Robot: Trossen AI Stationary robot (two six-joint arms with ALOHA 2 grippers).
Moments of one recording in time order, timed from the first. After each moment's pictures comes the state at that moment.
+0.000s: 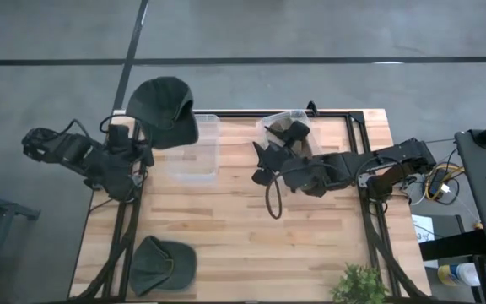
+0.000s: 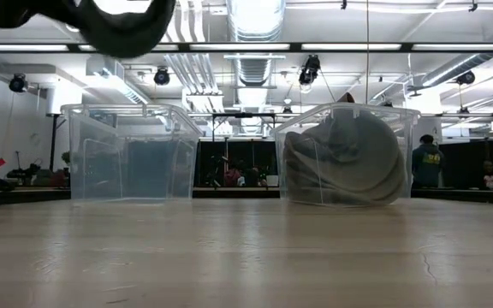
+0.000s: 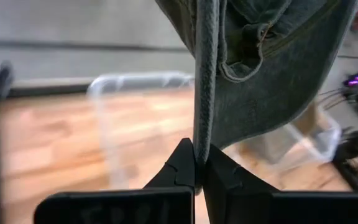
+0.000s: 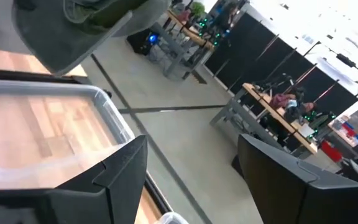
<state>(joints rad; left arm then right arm) -0.38 0.72 1.12 -1.37 -0.96 -1.44 0.25 1.59 1.61 -0.41 1.12 -0.21</state>
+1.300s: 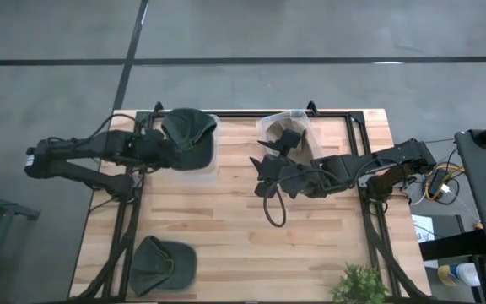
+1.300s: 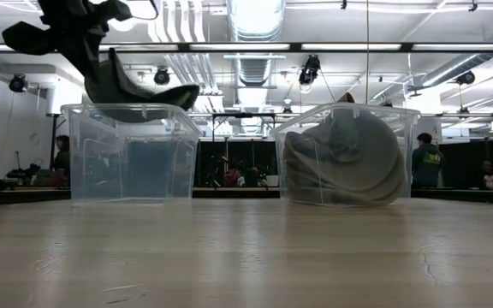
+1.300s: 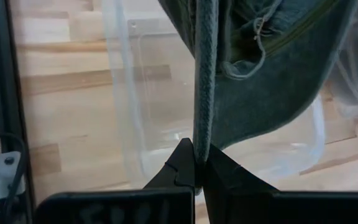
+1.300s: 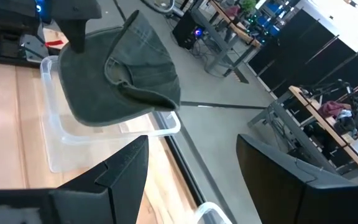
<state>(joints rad) 0.05 0.99 1.10 -1.27 -0.36 -1.36 0.27 1.59 1.60 -0.53 0.93 -0.14</state>
